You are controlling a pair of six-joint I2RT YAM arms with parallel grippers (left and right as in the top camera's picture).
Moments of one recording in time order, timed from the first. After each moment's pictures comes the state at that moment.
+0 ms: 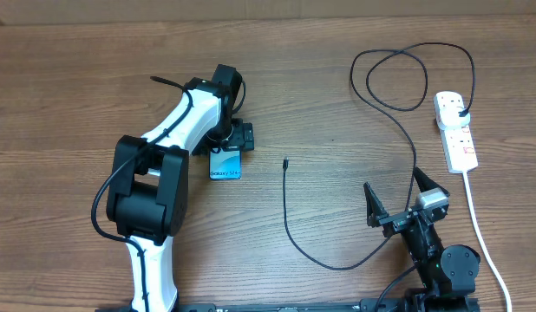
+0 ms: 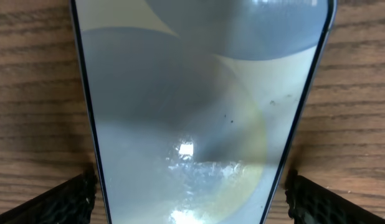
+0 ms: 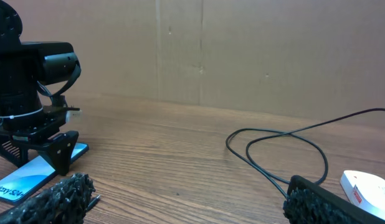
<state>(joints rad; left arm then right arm) -0.29 2.15 1.56 -0.95 0.01 -0.39 0.03 0.01 0.02 -0.01 -0.27 -0.01</state>
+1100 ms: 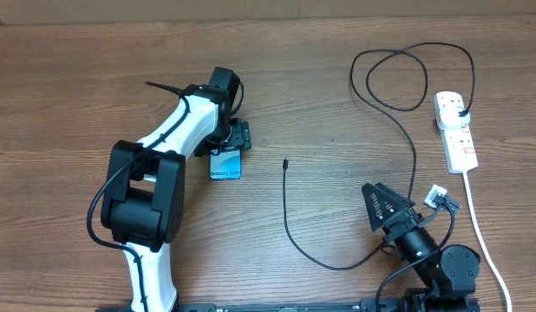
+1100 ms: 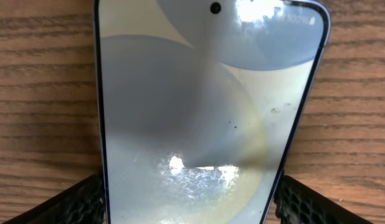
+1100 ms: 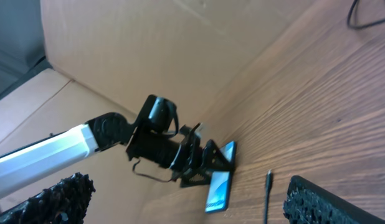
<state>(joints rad) -0.29 2.11 1.48 -0.86 0.01 -0.44 0.03 0.01 0.02 -0.01 -0.52 1.02</state>
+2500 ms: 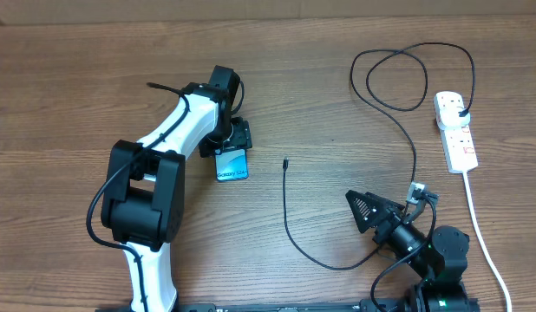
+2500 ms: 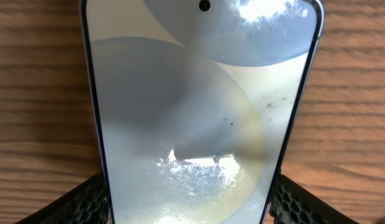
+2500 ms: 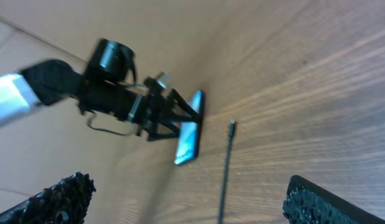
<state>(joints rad) -0.29 2.11 1.50 -0.88 0.08 -0.47 0.03 0.28 0.02 -0.02 -0.62 0.83</state>
